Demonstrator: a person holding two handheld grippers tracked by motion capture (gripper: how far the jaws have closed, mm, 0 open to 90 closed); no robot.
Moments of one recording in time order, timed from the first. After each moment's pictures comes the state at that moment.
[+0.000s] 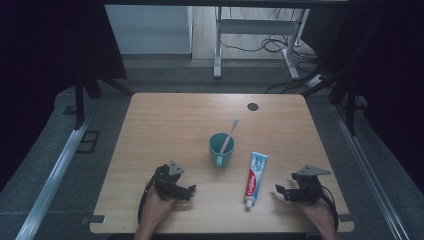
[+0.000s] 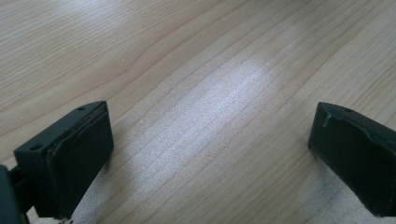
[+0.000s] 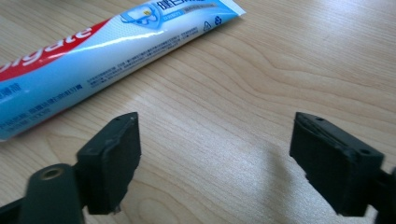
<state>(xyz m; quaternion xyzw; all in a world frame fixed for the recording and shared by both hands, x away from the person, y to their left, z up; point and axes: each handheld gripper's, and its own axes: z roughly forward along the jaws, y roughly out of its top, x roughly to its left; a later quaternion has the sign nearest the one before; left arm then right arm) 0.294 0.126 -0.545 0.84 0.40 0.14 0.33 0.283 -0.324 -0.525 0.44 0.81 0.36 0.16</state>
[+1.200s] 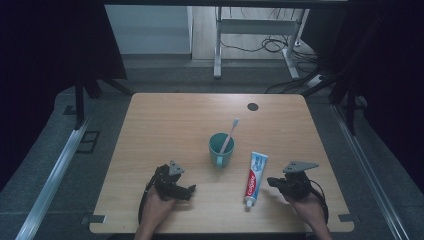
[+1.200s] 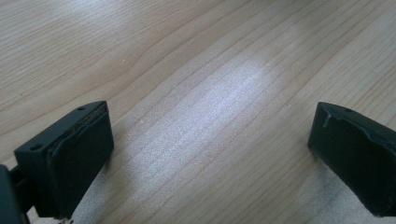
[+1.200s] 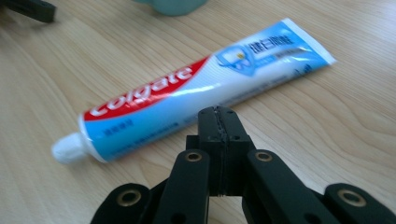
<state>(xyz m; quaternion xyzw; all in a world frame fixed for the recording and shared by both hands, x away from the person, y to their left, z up) 0.294 0.125 -0.545 0.84 0.41 0.14 0.33 0.287 -0.284 -0.500 0.37 0.84 0.38 0.10</state>
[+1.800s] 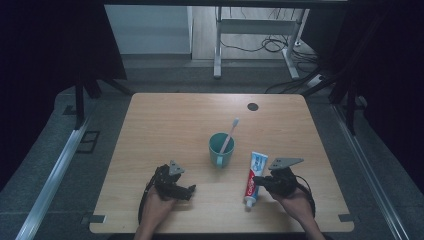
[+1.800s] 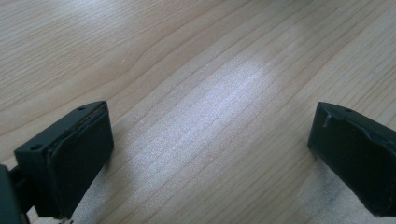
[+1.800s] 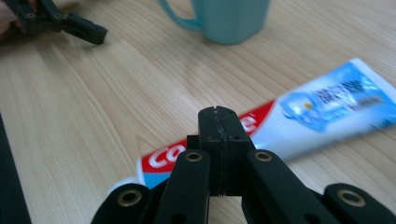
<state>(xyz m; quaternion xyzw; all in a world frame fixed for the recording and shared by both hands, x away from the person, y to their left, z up) 0.294 0.125 -0.545 0.84 0.41 0.14 0.33 0.294 -0.243 -0.492 0.33 0.85 0.40 0.06</state>
